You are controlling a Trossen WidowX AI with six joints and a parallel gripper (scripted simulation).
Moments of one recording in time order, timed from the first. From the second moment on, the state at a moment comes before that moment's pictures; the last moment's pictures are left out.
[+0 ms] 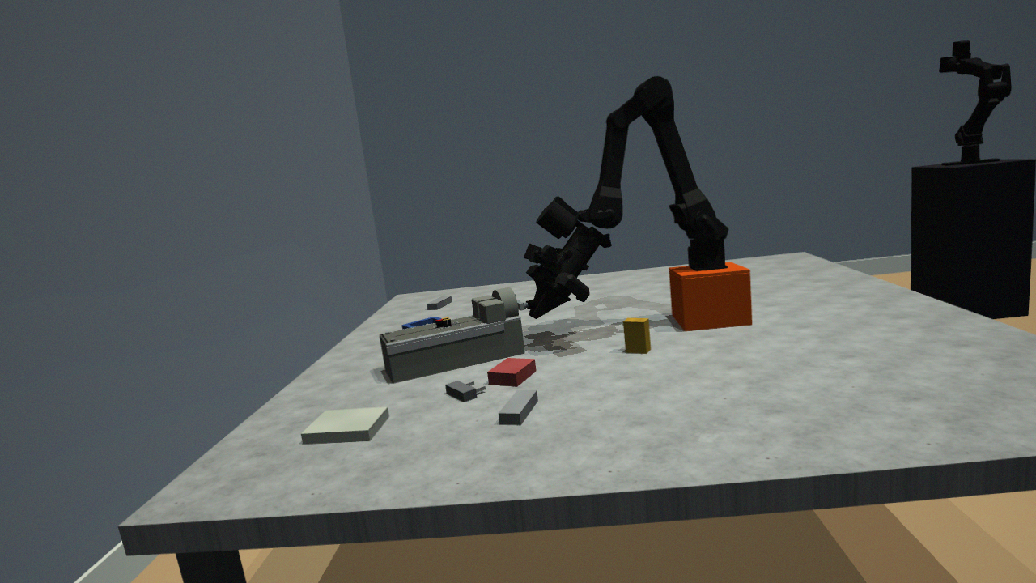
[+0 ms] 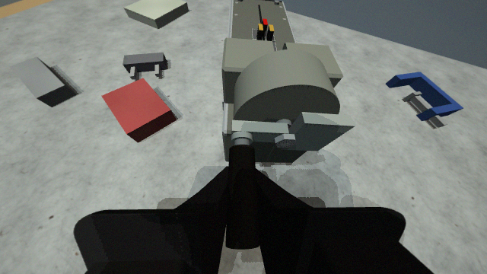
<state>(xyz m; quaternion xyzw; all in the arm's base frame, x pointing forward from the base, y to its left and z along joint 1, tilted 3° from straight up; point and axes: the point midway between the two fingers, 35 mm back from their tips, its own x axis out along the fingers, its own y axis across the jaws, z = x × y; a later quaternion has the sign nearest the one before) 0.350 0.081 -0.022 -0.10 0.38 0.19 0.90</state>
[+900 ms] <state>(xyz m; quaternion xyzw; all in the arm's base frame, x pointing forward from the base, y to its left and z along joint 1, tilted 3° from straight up) 0.350 0.081 -0.021 -0.10 0.38 0.19 0.90</state>
